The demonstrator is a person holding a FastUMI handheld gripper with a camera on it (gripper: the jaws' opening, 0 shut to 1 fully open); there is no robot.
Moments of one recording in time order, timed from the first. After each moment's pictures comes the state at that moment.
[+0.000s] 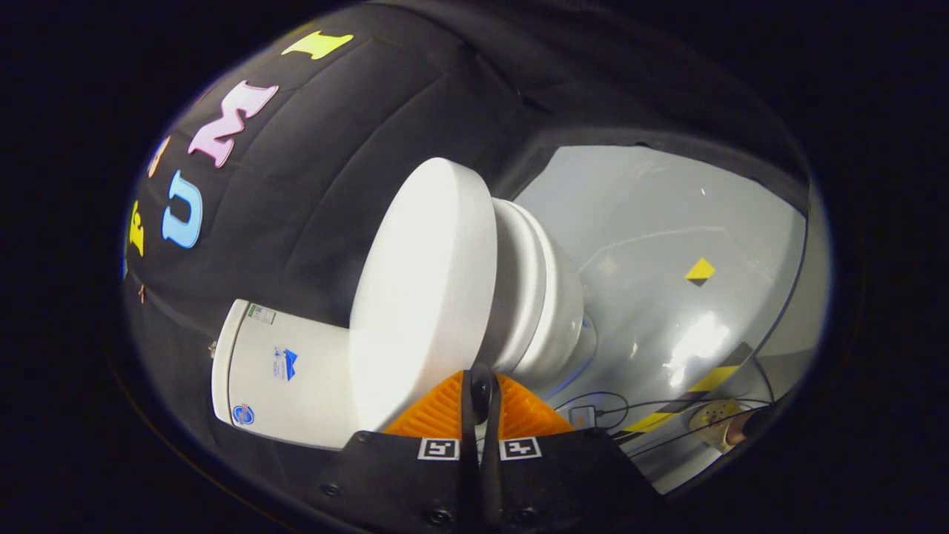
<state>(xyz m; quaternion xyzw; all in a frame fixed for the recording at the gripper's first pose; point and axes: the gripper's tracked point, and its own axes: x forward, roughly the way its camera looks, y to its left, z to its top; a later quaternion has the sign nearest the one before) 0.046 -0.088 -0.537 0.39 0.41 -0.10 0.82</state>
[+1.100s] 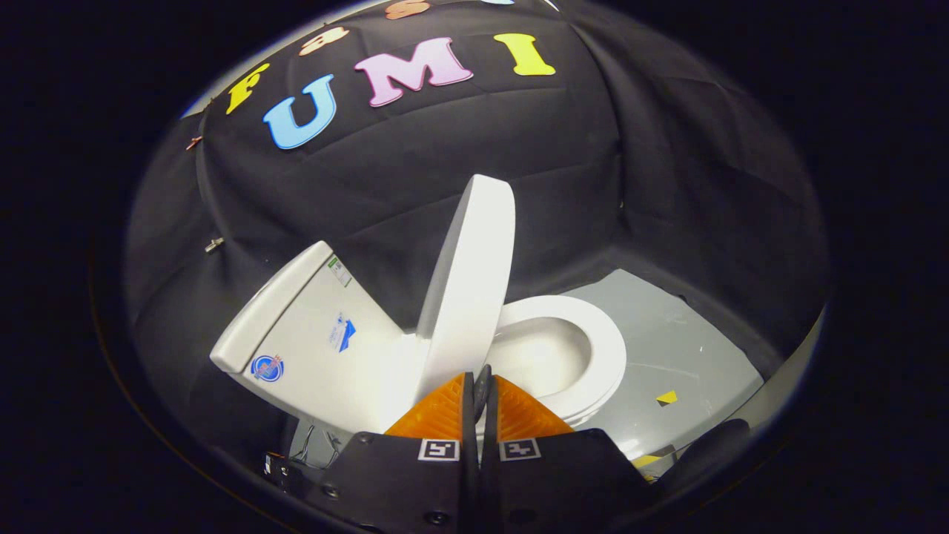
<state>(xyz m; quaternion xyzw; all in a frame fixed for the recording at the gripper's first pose) 0.074 0.036 -0.360 0.14 0.33 -0.03 0.93</state>
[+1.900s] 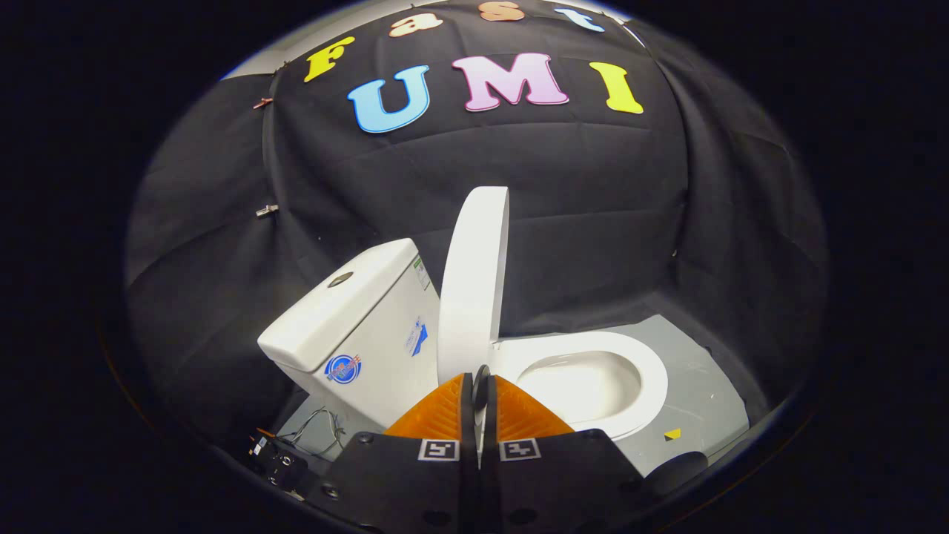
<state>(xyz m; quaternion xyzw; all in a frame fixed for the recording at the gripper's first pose) 0.086 0.145 -0.314 0.08 0.29 0.05 0.95</state>
